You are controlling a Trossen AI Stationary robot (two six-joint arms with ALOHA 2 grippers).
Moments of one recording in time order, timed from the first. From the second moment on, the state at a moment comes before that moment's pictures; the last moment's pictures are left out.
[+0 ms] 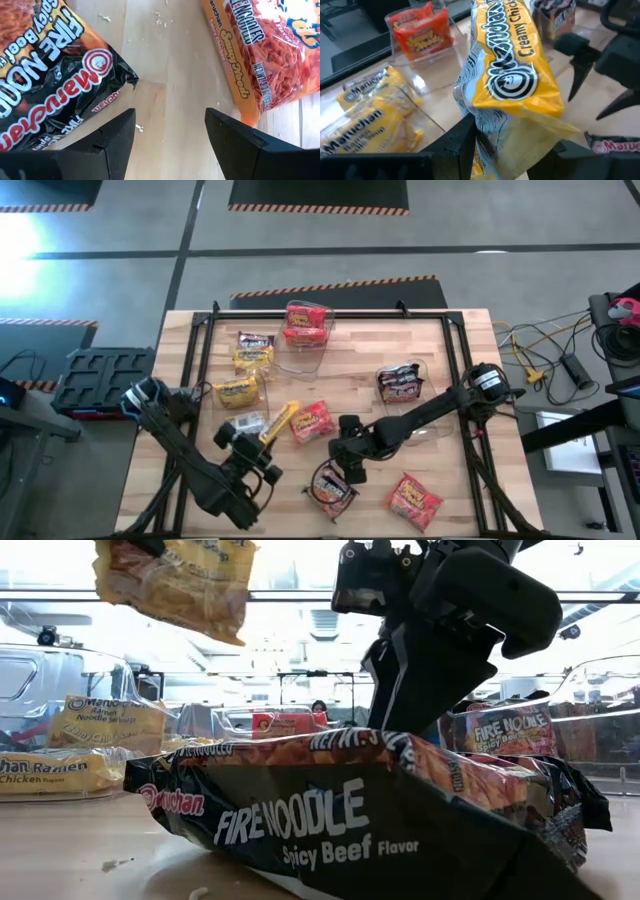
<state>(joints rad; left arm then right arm) -0.81 1.83 1.55 -1.56 -0.98 -1.83 0.37 1.92 1.29 -0.45 0.16 0.22</state>
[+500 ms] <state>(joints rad) -0.90 1.44 1.08 -1.53 -0.95 -1.90 0.37 1.92 1.29 -0.43 0.16 0.23</state>
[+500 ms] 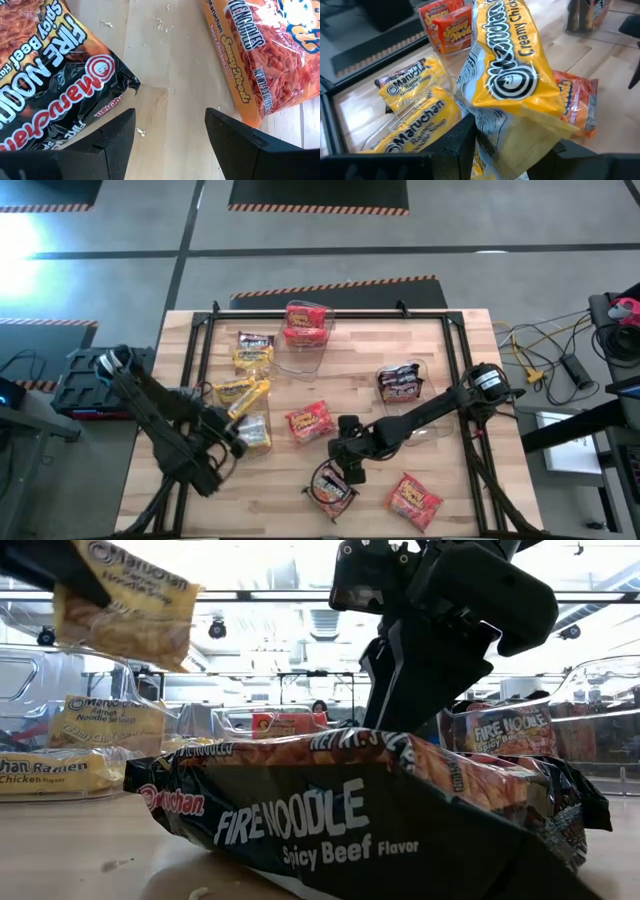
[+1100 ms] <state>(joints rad) -1.01 0.79 0.68 -1.27 -0.92 -1.64 0.37 1.92 1.29 -0.43 0.16 0.23</state>
